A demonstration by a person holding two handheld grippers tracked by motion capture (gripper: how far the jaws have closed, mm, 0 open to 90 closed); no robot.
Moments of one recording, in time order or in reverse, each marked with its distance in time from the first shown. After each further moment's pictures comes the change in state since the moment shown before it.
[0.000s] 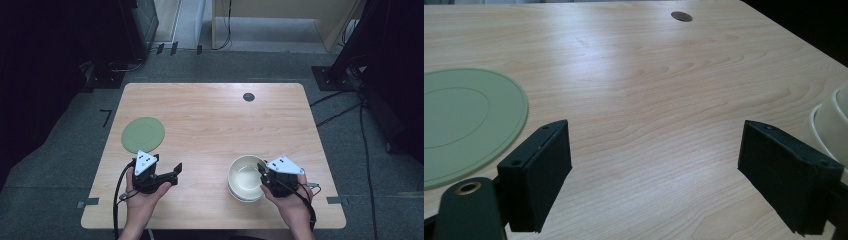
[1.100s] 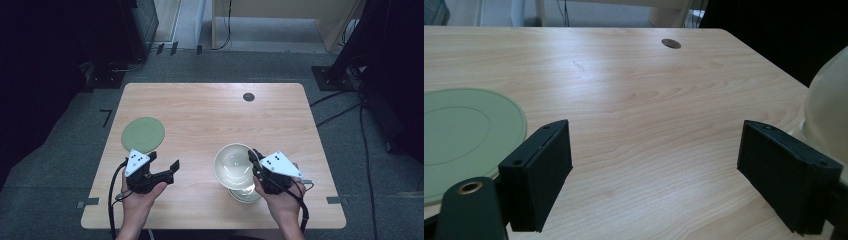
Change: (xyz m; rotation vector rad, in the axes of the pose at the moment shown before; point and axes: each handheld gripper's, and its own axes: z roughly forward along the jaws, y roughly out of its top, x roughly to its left) left arm 0.003 0.010 -0.016 -0.077 -0.034 -0.036; right arm 0.027 0.036 -0.017 -0.237 0.036 -0.018
